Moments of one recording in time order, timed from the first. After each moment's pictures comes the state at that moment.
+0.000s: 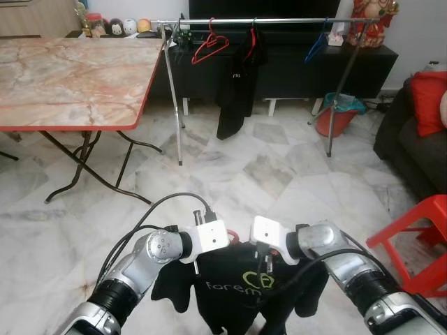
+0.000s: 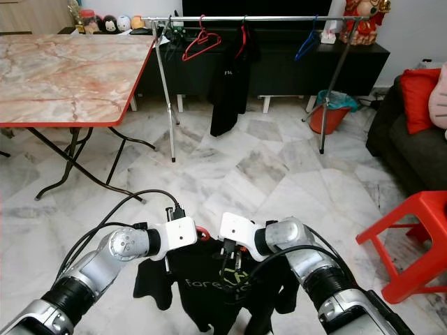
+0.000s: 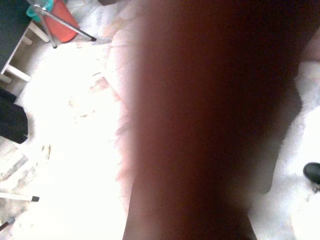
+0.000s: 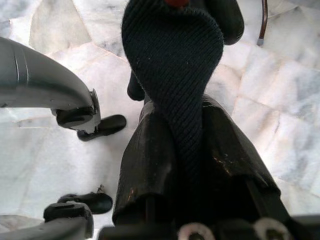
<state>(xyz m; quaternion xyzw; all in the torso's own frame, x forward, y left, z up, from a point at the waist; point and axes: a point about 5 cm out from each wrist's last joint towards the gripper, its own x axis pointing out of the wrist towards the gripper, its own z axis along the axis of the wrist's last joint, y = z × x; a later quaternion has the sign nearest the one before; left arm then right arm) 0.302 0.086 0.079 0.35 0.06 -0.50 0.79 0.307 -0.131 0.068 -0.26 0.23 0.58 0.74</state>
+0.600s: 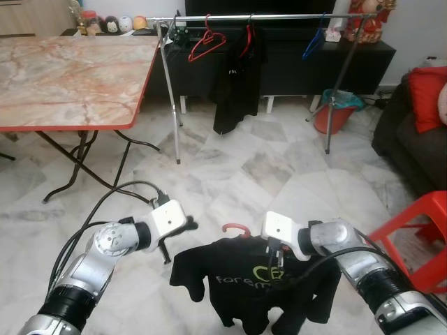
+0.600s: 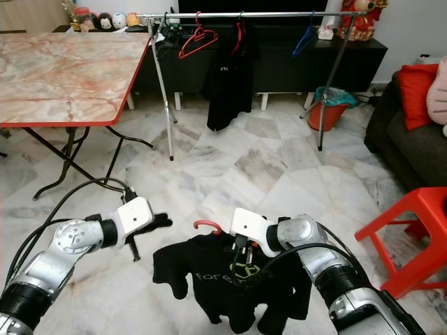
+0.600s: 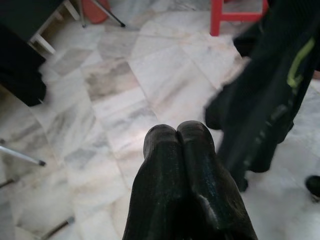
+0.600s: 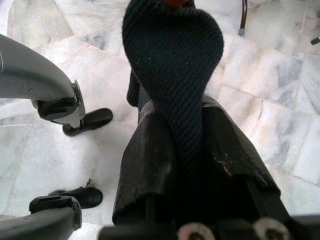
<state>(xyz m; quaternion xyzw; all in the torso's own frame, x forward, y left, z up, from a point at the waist) 0.301 0.158 0.100 0.30 0.08 -0.46 0.83 0.312 -0.152 0.073 -0.27 0.23 0.55 0.76</state>
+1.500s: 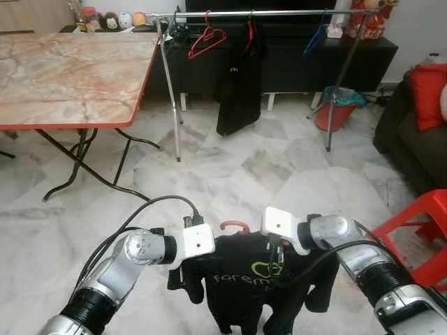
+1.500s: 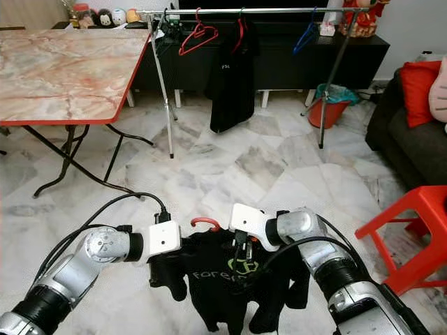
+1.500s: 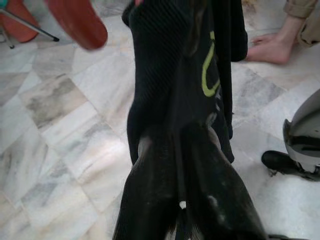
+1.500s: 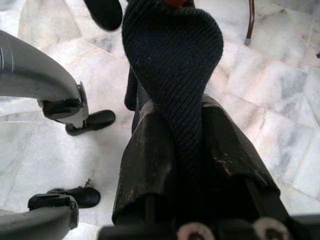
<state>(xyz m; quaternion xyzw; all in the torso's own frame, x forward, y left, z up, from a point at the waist) 0.284 0.108 0.090 0.33 0.08 -0.56 0.75 0.316 -0.146 0.083 -0.27 0.22 0.57 0.74</state>
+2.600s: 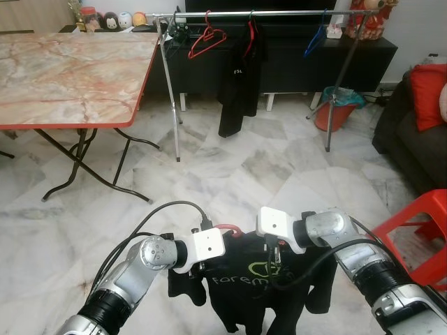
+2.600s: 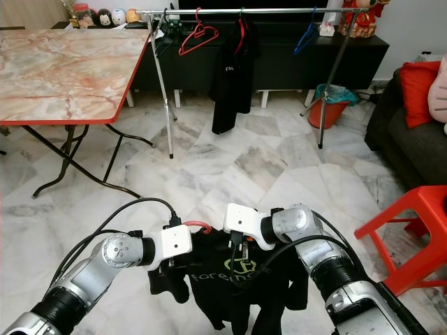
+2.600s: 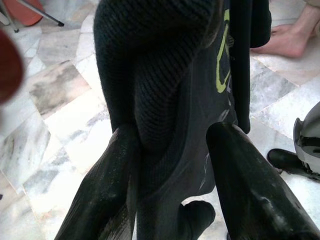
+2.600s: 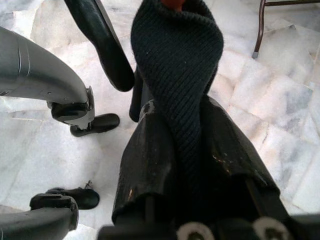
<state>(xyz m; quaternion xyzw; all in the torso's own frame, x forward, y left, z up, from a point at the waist) 0.287 0.093 0.073 0.34 0.10 -0.53 0.77 0.315 -0.136 0.091 -0.28 0.20 0.60 0.72</state>
